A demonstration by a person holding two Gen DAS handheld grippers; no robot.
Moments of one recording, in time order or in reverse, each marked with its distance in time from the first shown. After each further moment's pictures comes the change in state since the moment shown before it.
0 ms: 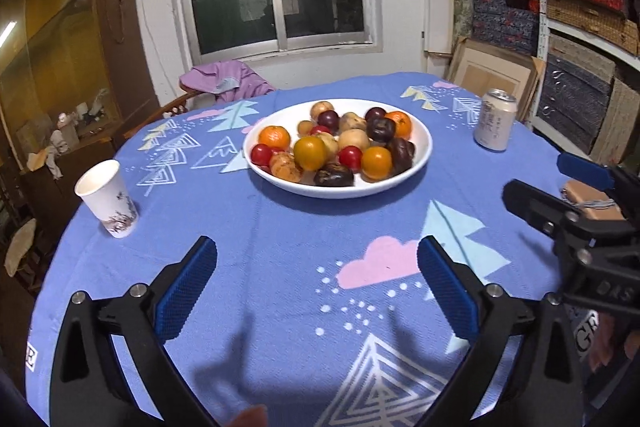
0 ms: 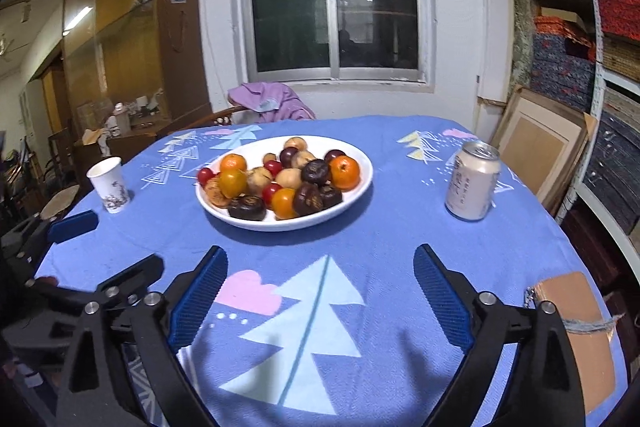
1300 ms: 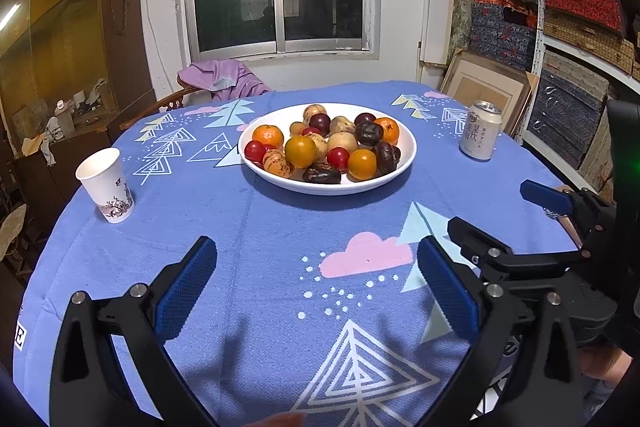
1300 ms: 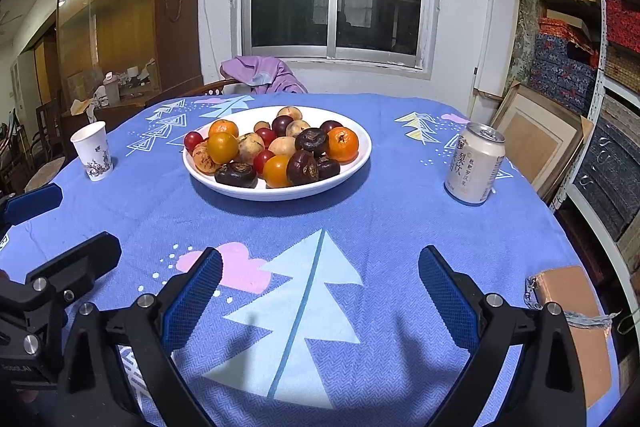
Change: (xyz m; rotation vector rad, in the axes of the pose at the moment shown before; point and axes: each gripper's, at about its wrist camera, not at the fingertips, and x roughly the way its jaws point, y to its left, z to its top) left arm -0.014 -0.001 0.002 -0.049 -0.013 -0.024; right arm 0.018 0.016 -0.013 -0.078 0.070 -0.035
